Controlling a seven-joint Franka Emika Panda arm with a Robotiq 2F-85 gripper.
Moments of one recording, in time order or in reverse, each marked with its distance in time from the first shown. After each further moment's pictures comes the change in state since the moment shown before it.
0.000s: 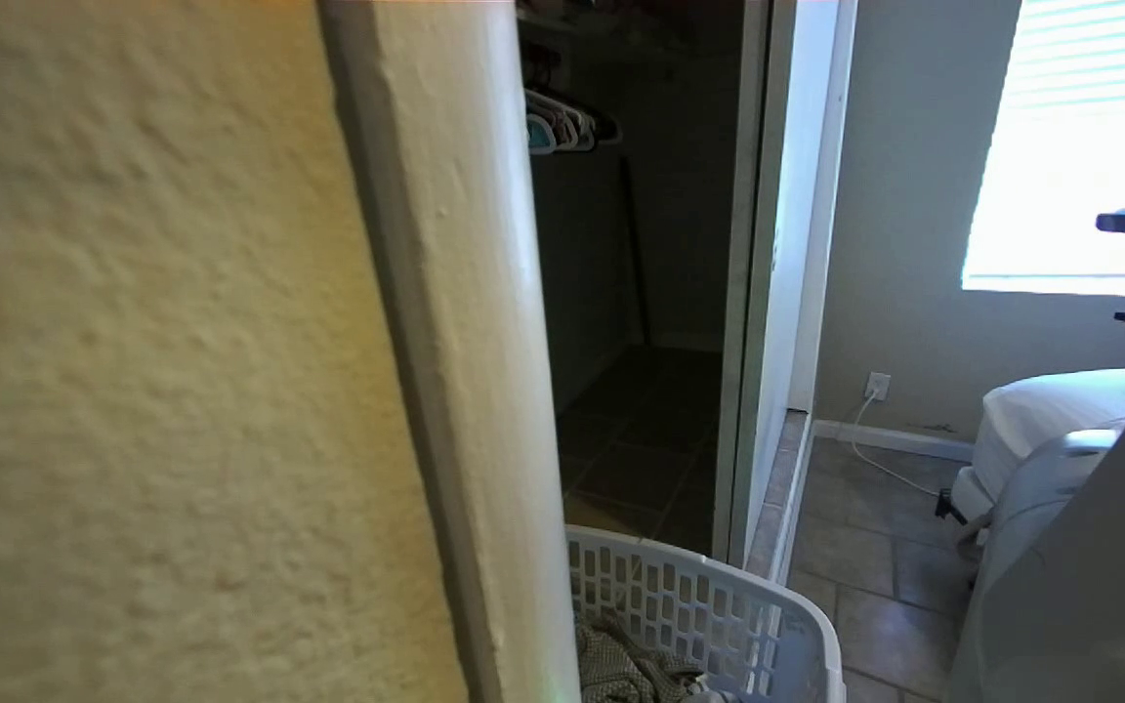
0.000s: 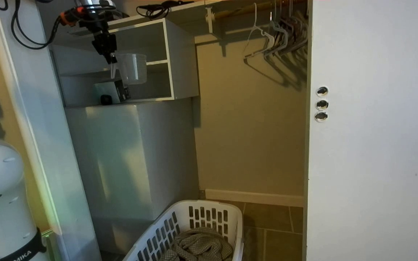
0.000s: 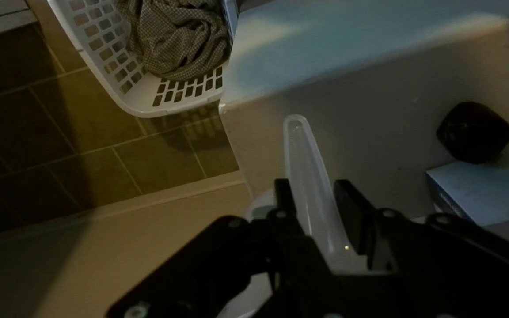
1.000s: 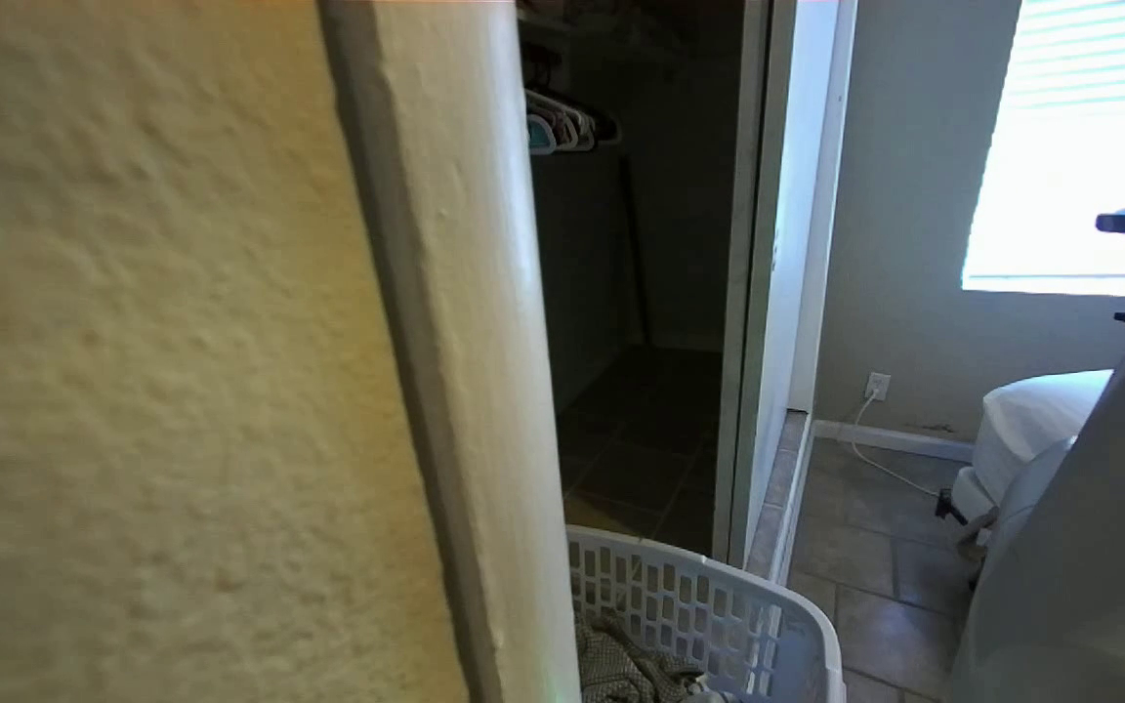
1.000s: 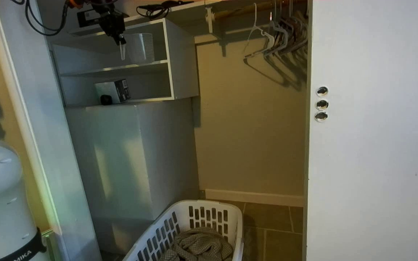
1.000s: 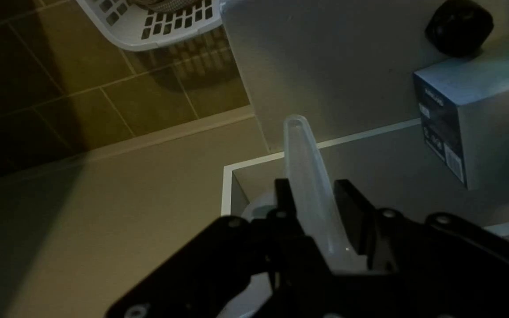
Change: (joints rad) arm -0.040 0.122 0.006 0.268 -0.032 -0.003 -0.029
